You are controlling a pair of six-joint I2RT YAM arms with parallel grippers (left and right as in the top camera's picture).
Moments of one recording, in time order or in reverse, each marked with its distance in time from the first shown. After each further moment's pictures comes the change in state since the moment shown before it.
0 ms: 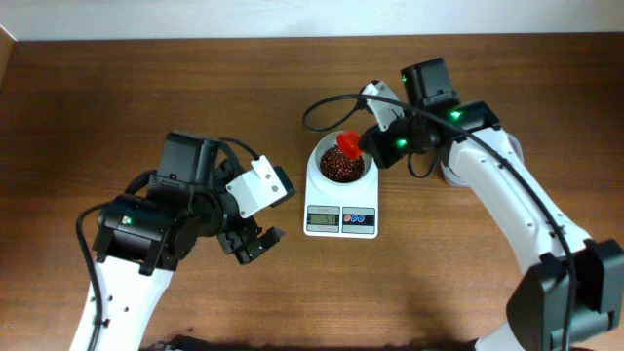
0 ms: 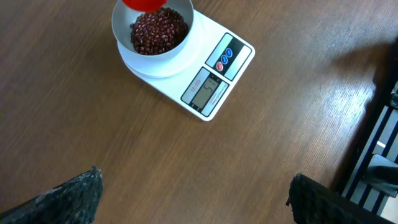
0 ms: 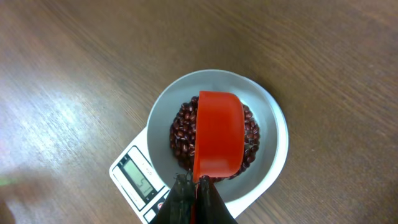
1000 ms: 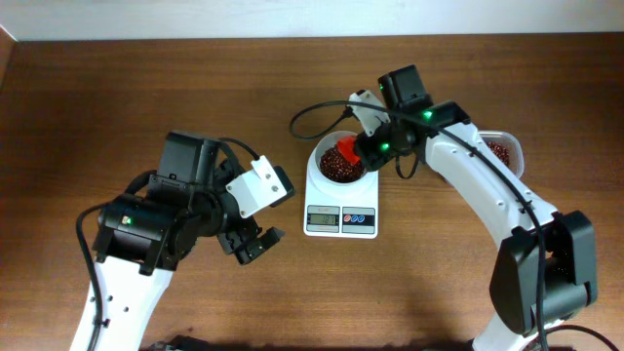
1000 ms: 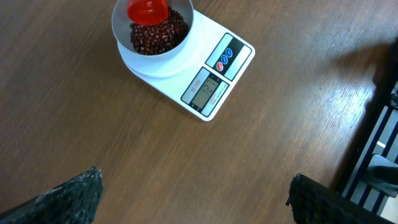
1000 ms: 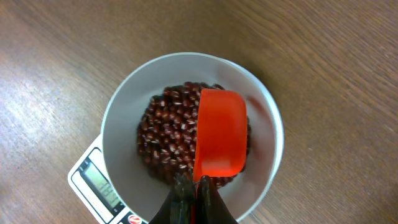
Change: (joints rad) left arm 0.000 0.000 0.000 0.000 0.000 0.000; right arm 0.058 0.103 0.006 0.031 0.124 -0.002
